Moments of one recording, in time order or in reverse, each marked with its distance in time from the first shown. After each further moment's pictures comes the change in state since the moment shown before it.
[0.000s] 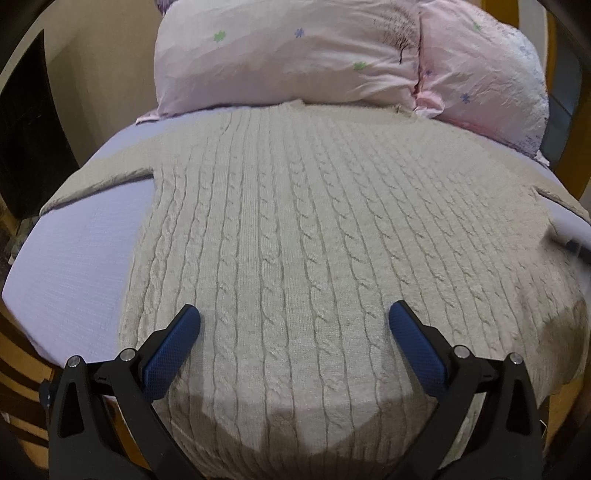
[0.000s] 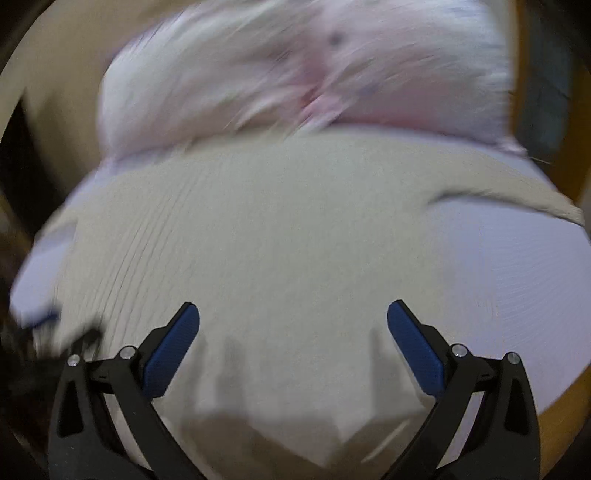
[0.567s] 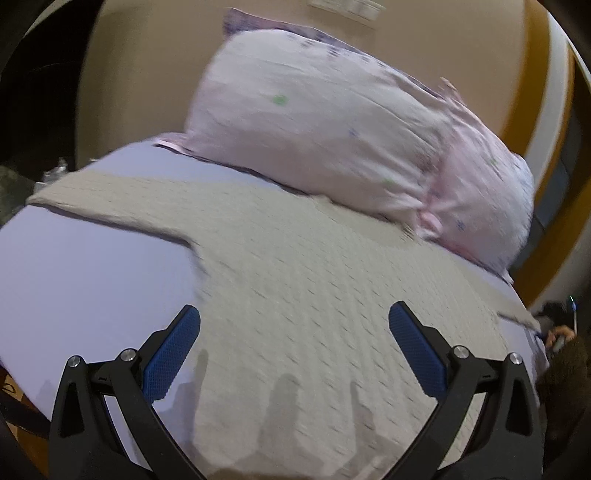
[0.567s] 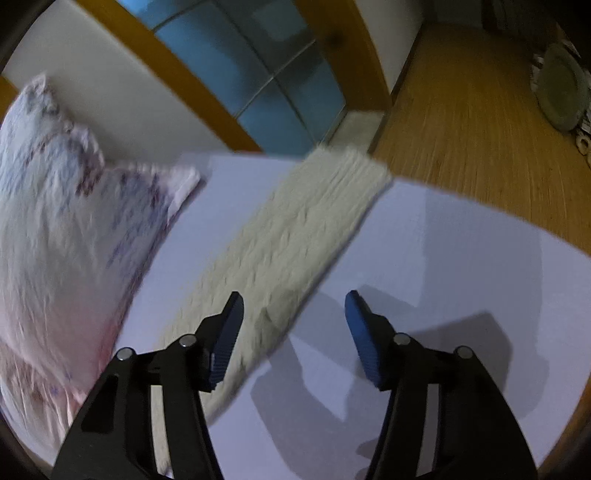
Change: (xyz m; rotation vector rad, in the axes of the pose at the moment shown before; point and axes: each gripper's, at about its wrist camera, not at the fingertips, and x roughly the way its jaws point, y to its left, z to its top) left arm -0.005 0.108 0.053 -0.289 -0.238 -0.193; right arm 0.076 -0.374 0.102 0.956 -0.009 -0.307
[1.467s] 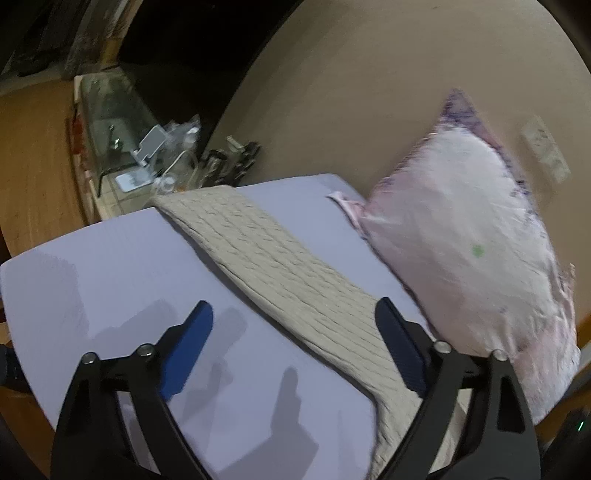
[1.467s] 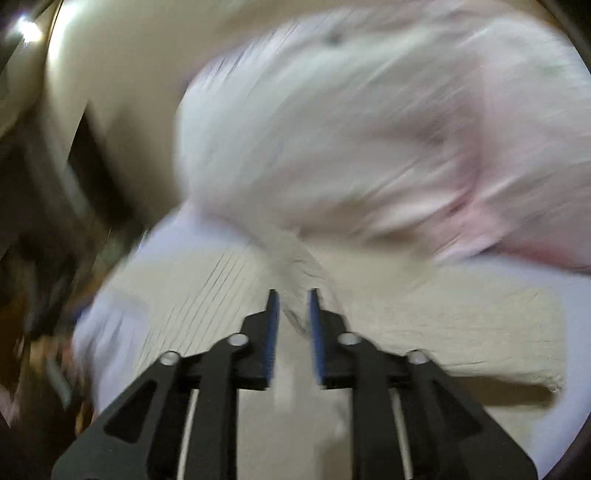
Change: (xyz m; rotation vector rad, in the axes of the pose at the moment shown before) left arm 0.005 0.191 0.072 -0.531 -0.105 0.230; right arm -0.094 0.327 -0.366 -1.226 0.282 0.684
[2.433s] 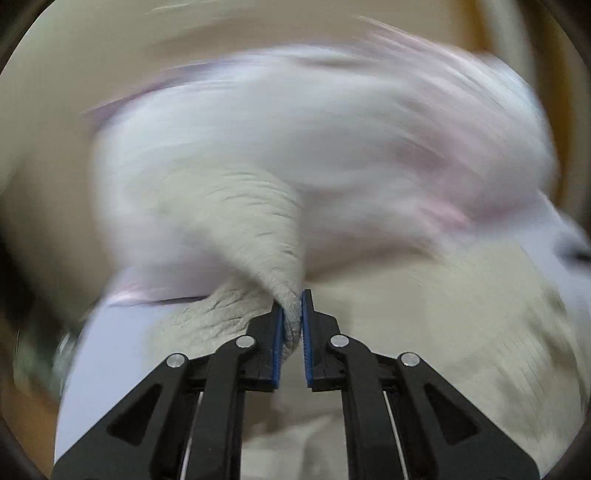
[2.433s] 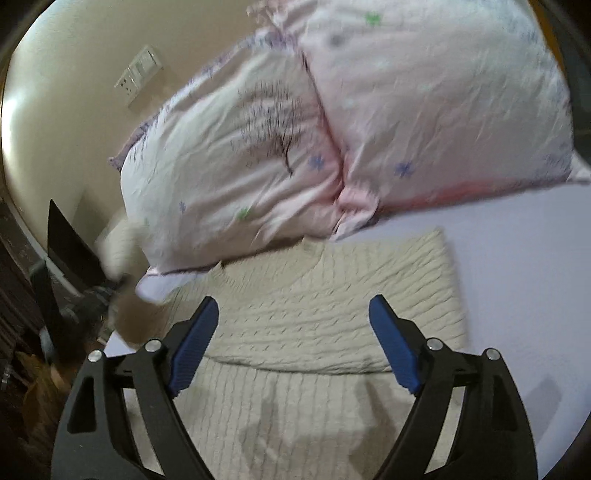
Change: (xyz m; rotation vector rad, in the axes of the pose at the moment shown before) left arm 0.032 -0.308 -0.193 1.178 0.038 -0.209; right arm -0.090 -0.123 -0.050 0.357 -0.182 -0.043
